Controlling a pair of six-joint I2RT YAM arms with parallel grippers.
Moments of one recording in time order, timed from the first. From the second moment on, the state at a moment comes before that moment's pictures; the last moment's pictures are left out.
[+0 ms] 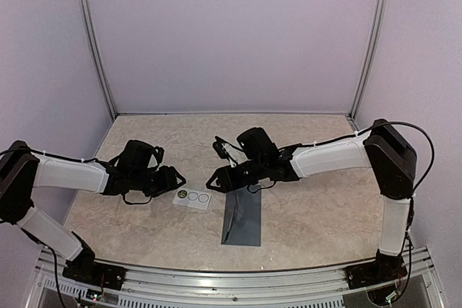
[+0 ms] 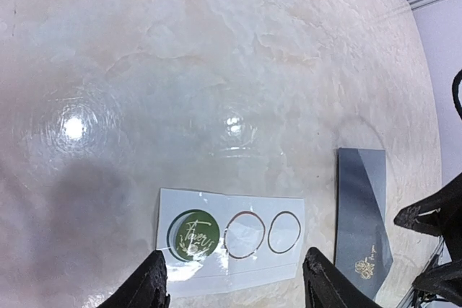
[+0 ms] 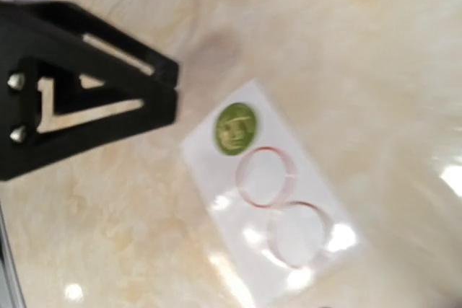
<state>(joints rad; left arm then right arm) -0.57 1.46 0.63 0.08 0.15 -0.73 0.91 1.96 1.27 0.06 -0.36 0.45</state>
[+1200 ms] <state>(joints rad) -0.55 1.64 0.66 0.15 0.20 -0.70 0.95 2.32 1.56 0.03 -0.50 0.43</state>
